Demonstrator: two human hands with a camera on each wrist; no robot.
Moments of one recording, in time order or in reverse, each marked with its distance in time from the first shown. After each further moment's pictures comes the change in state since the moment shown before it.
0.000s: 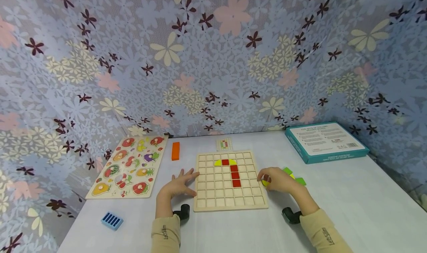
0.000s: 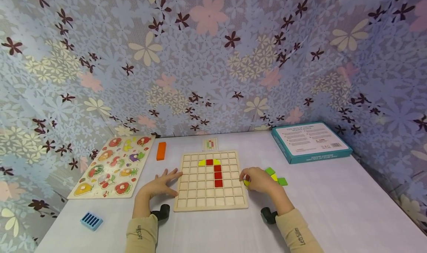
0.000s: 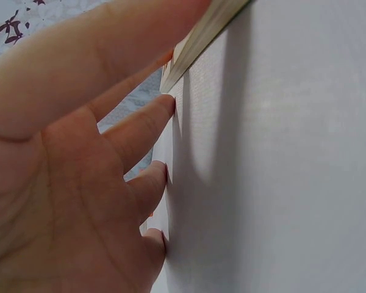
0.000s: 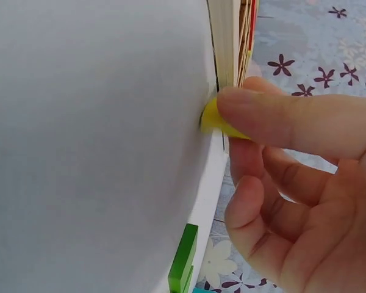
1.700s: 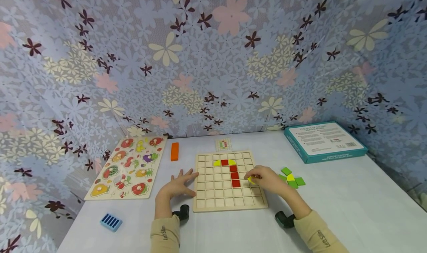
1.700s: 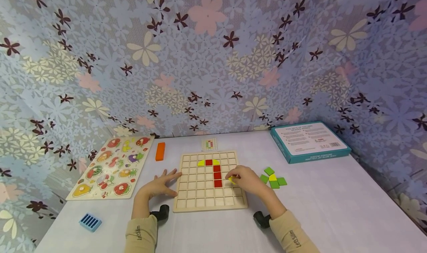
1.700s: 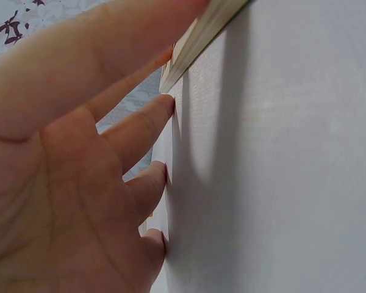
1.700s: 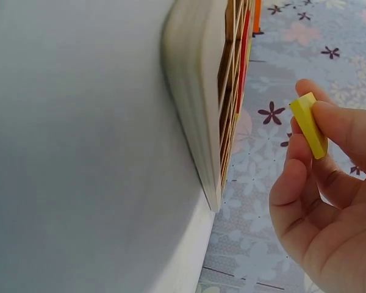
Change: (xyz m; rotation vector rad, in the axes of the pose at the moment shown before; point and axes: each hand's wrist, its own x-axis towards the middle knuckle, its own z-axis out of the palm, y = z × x) left_hand 0.004 -0.005 0.001 0.023 -0.009 0.000; right_hand 0.006 -0.019 0.015 0.162 0.121 -0.178
